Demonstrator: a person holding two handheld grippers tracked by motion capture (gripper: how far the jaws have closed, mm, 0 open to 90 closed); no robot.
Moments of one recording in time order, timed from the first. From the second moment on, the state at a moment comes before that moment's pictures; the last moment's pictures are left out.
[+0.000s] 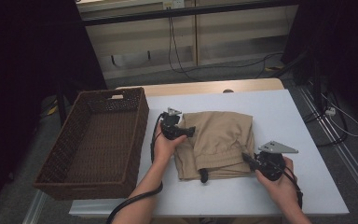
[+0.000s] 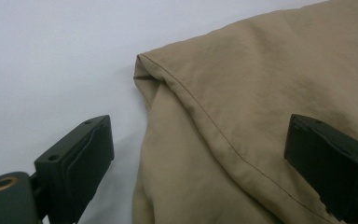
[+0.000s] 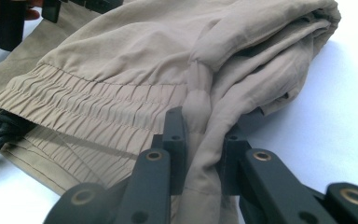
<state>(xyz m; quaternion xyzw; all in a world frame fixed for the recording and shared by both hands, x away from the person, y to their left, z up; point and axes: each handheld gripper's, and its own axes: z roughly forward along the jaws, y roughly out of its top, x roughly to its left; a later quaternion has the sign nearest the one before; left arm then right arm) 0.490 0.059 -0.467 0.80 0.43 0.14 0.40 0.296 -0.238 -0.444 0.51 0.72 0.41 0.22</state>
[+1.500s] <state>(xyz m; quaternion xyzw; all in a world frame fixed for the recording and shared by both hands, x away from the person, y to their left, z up) 0.491 0.053 -0.396 0.83 0.47 0.05 0.30 0.288 -0.226 -0.429 0.49 0.71 0.44 0.25</state>
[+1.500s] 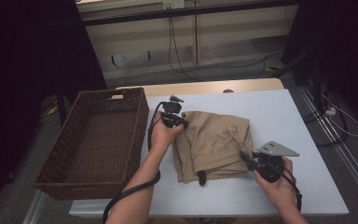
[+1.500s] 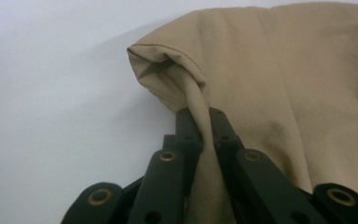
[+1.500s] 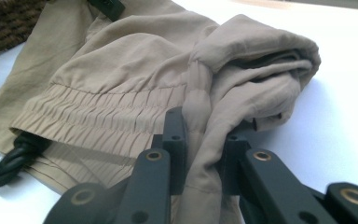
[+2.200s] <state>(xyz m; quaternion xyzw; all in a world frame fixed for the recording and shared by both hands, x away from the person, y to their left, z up) 0.492 0.077 -0.348 0.84 0.47 0.03 0.28 0.284 -0.205 -0.412 0.46 0.71 0.47 0.26</state>
